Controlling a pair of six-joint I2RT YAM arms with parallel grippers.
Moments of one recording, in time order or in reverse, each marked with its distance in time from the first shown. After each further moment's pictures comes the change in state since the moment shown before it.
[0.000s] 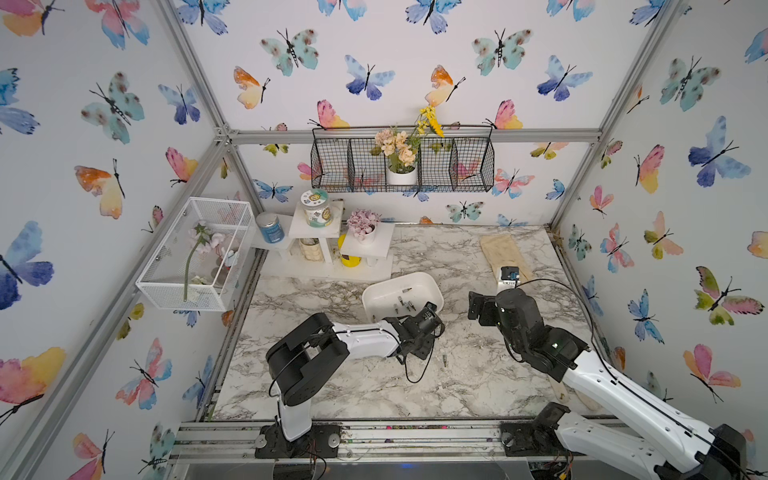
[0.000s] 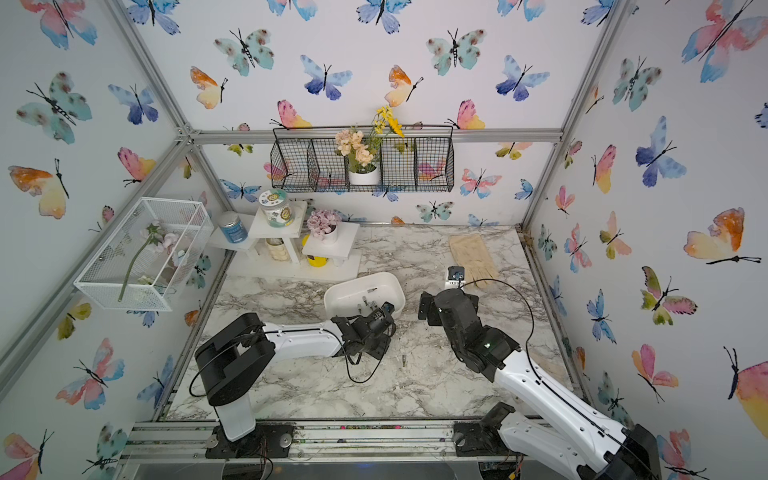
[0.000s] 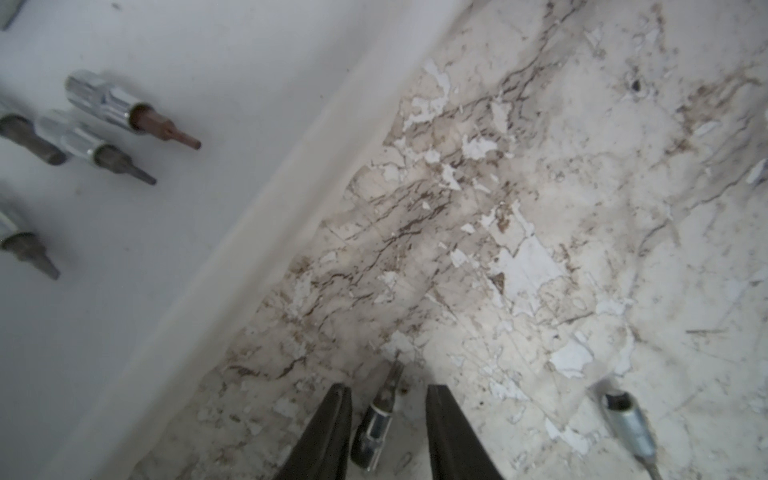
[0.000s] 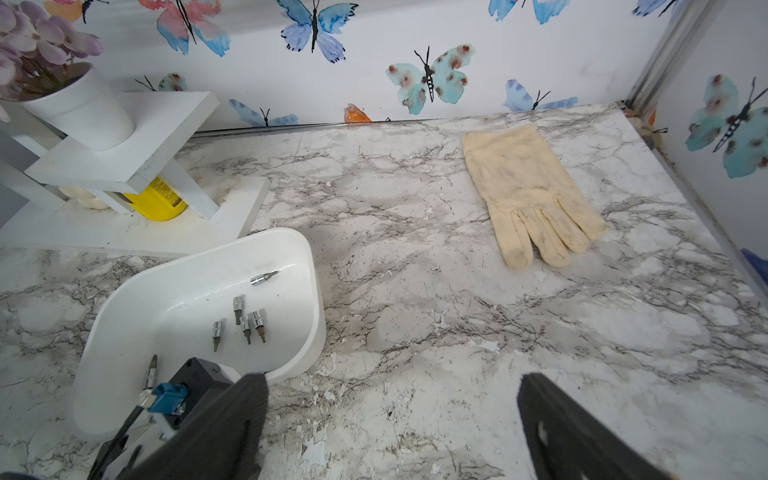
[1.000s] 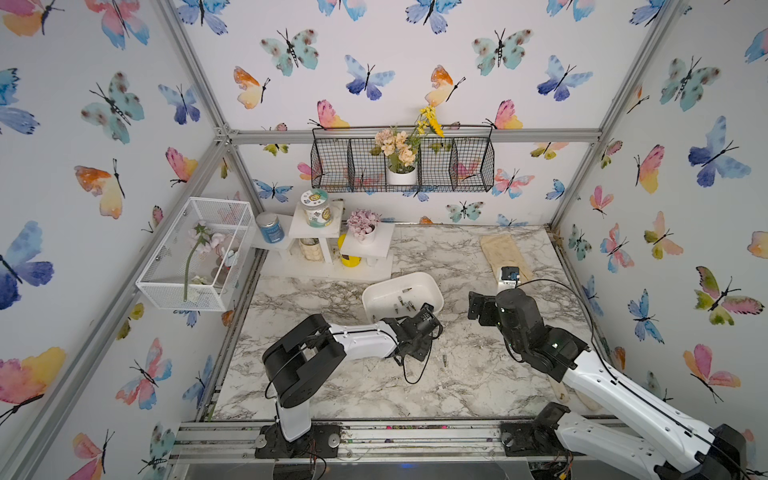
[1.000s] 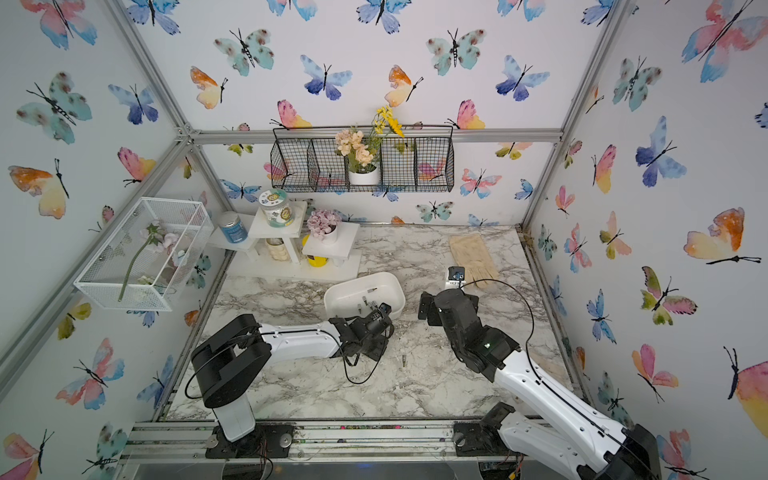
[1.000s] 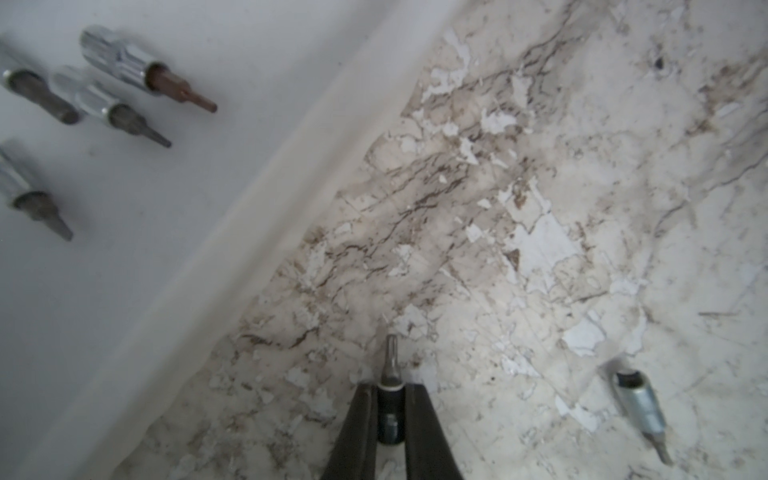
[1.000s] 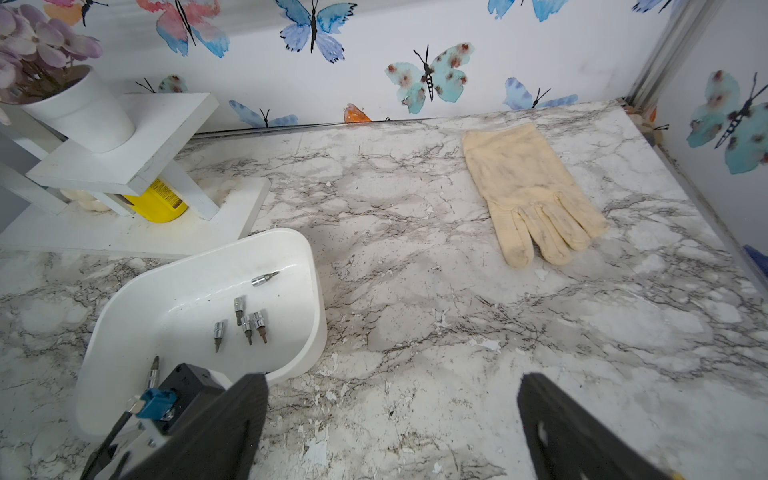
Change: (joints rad) left arm 0.000 -0.025 -0.019 -0.031 -0.002 -0.016; right arm 0.000 0.000 0.000 0.000 0.000 0.008
